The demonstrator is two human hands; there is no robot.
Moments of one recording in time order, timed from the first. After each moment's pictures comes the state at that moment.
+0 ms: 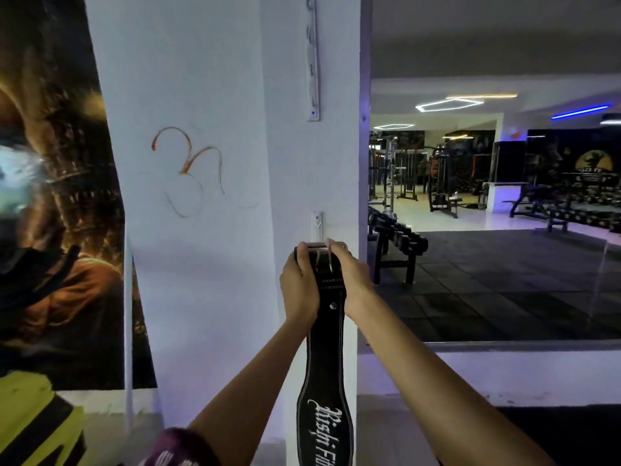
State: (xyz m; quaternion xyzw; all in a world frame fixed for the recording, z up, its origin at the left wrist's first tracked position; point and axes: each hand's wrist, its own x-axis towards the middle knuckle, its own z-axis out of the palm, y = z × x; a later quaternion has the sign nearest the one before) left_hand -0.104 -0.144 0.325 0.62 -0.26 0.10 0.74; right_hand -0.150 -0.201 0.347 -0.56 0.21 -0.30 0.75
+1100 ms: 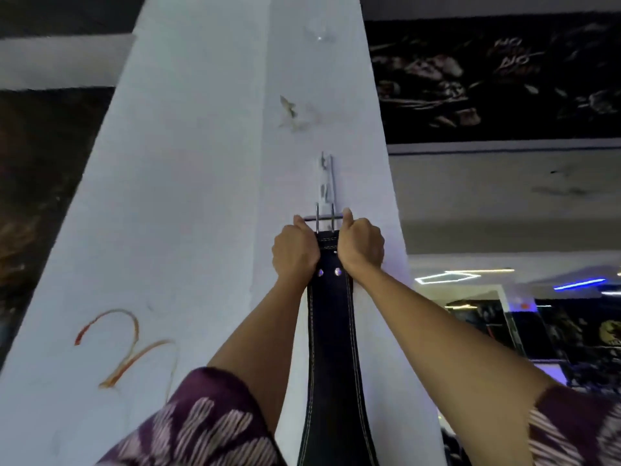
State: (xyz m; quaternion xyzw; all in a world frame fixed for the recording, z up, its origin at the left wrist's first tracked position) left_hand 0.198 -0.339 0.691 0.64 -0.31 0.34 0.62; right_hand 0.150 -0.406 0.696 -0.68 0.16 -0.67 0.26
